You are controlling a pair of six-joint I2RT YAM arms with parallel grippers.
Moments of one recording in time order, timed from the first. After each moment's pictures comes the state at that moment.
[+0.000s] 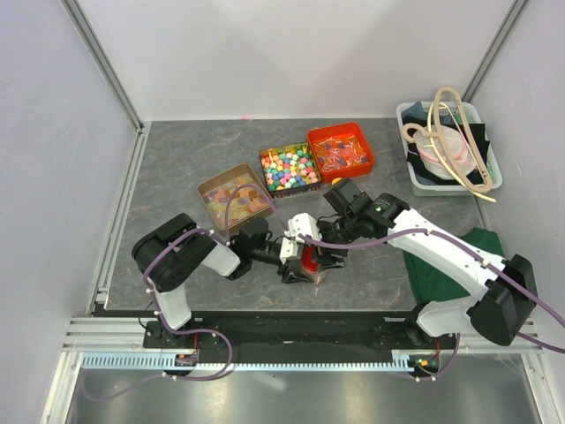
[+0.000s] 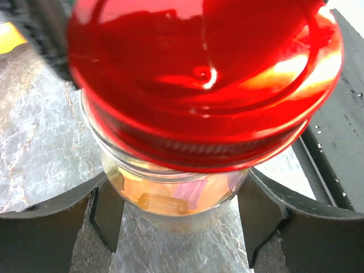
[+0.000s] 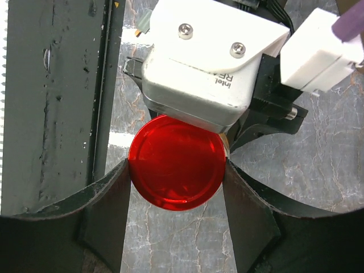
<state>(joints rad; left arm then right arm) -0.77 1.80 0.50 0.98 0.95 0.35 0.77 1.34 1.14 -0.86 -0.58 -0.80</state>
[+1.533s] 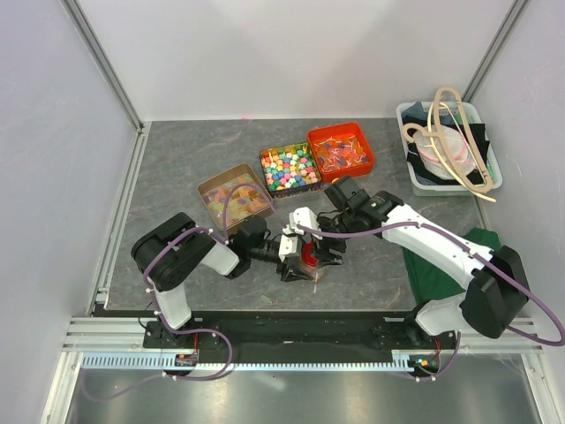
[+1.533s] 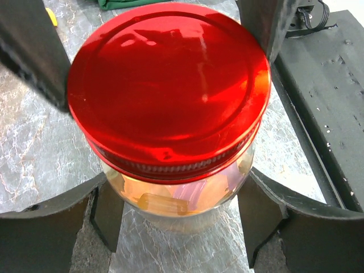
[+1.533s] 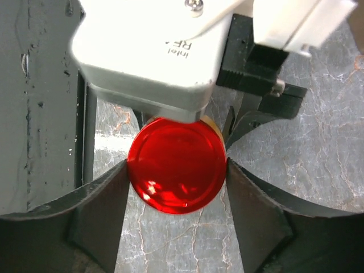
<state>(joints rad) -0.75 1.80 0.50 0.99 0.94 0.34 0.71 1.40 1.10 -0.79 -0.61 -0.79</state>
